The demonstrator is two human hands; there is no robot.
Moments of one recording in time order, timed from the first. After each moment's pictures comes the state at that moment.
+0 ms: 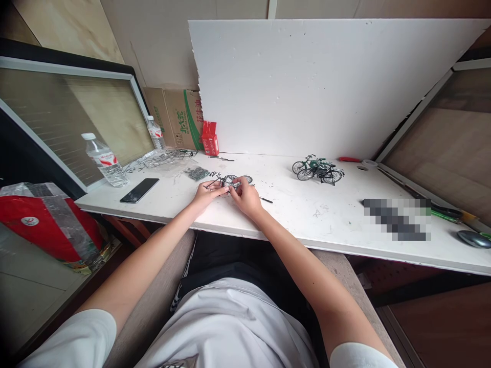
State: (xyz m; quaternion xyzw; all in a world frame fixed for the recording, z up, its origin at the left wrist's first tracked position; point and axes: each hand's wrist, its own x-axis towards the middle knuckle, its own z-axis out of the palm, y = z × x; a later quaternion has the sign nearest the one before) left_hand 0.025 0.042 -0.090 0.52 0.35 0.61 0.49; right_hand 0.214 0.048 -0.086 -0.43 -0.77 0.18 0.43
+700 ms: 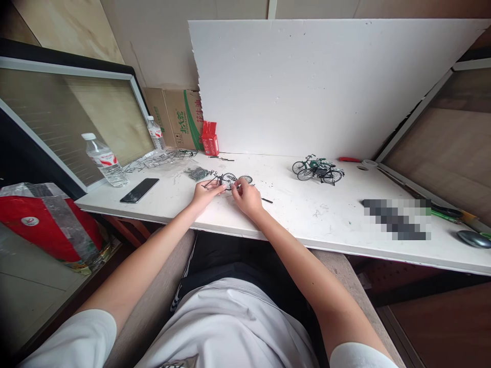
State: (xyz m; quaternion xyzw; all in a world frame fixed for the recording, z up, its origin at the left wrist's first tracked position) left_hand 0.023 0.050 -0.097 0.49 0.39 0.64 0.46; right_hand 0.213 0.048 -0.086 -0.48 -0.77 0.13 0.41
